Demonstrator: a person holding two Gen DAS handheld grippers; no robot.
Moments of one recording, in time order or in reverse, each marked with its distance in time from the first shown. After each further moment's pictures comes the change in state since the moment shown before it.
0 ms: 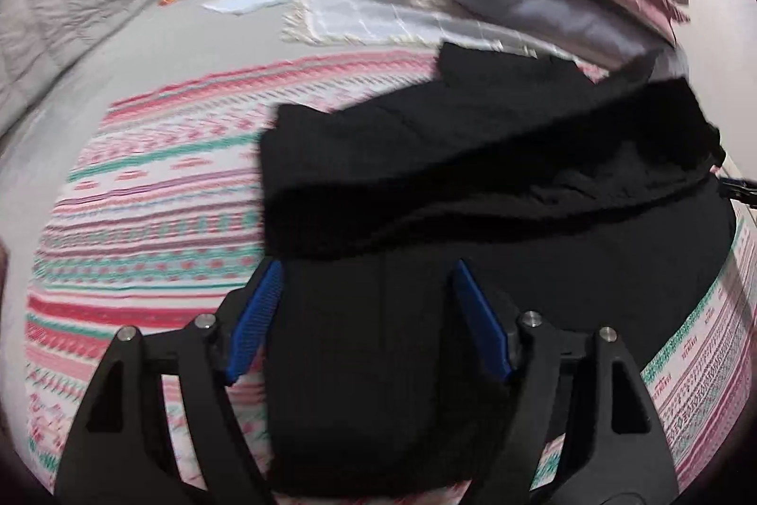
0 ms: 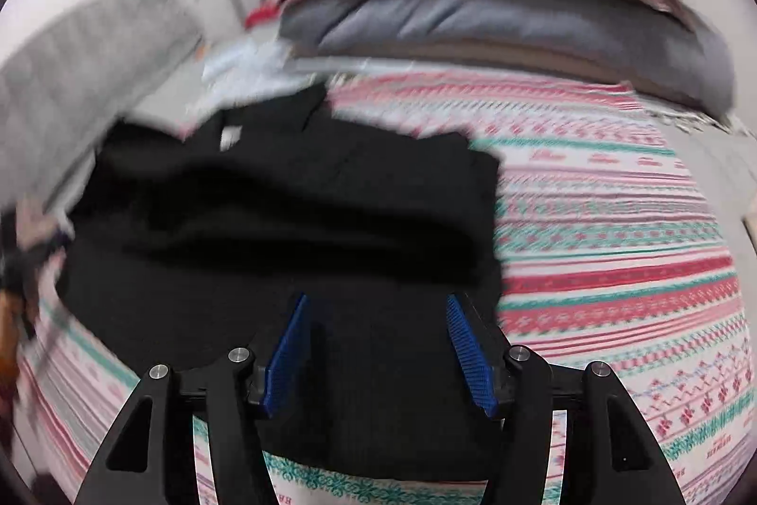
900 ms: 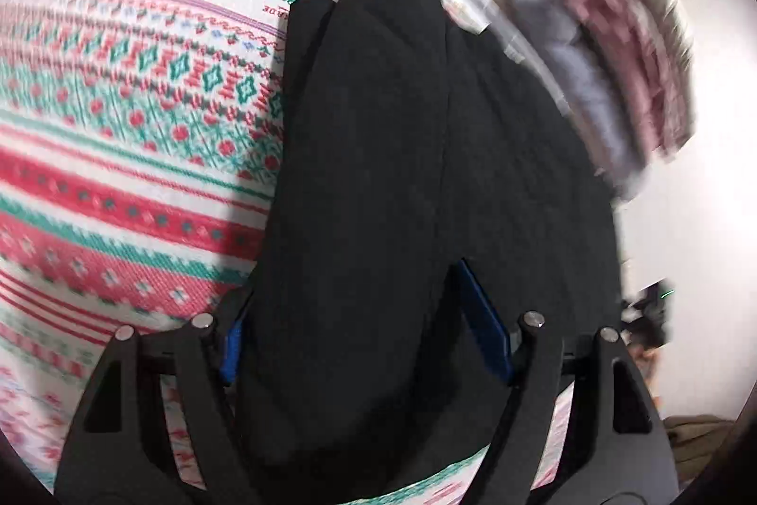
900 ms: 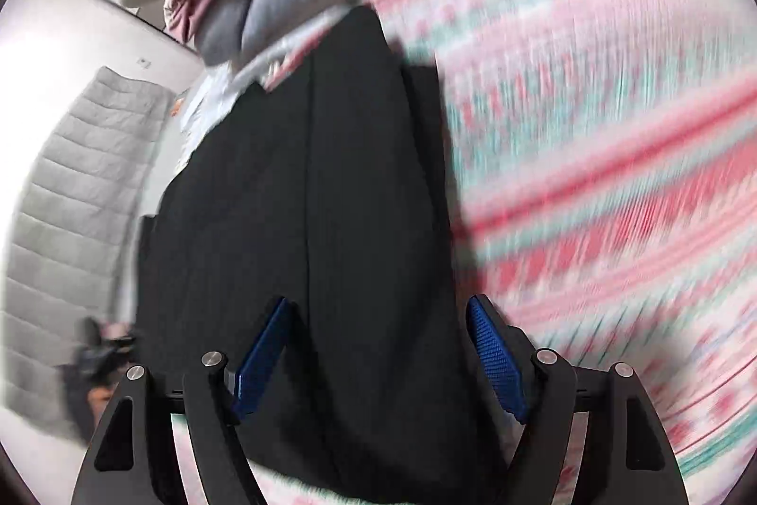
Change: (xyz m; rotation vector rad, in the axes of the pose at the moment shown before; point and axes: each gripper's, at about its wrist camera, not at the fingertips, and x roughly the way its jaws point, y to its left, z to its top) left arm 0.036 0.069 -0.030 -0.524 0.178 -0.391; right arm 0.043 -0.096 -0.035 0.512 0.168 0.334
